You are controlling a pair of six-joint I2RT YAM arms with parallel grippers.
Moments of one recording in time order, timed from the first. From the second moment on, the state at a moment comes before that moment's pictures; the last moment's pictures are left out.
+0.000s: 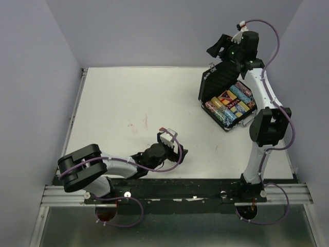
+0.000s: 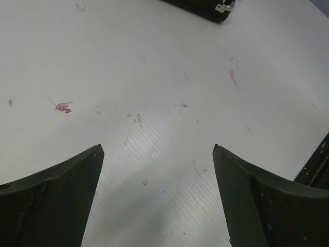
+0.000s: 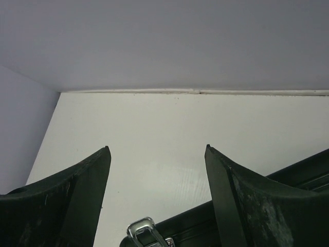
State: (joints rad) left arm -1.12 1.45 0.39 0.80 -0.31 -0.39; right arm 0.07 2.01 1.98 -0.21 -0.39 0.41
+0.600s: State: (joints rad) left arm -1.12 1.46 0.41 0.77 -0.31 -0.39; right arm 0.07 1.99 1.98 -0.47 -0.10 0.32
